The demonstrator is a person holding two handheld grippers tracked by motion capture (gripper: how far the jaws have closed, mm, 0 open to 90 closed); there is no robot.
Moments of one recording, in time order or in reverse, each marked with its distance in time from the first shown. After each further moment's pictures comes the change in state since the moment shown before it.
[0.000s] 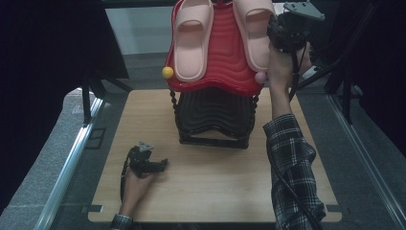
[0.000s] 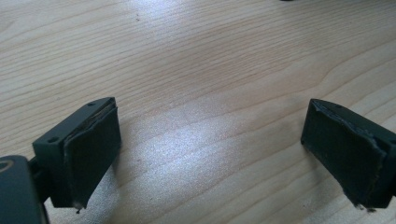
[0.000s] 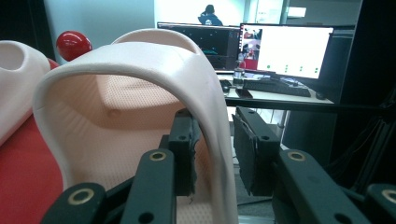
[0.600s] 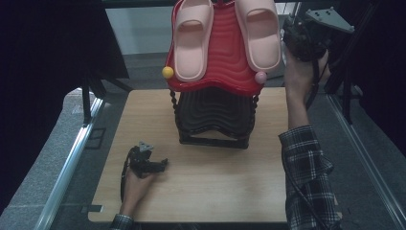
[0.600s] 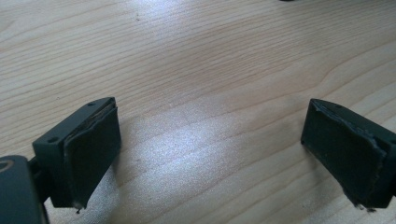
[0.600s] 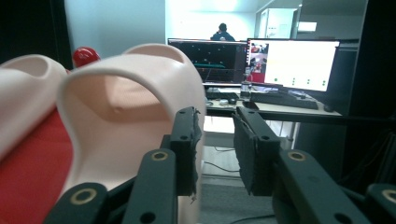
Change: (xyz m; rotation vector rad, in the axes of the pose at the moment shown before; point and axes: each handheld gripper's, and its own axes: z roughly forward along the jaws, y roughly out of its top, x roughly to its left) left arm 0.000 0.000 0.000 0.002 0.001 -0.002; right arm -0.035 -0.007 -0.036 -0.063 0.055 0.001
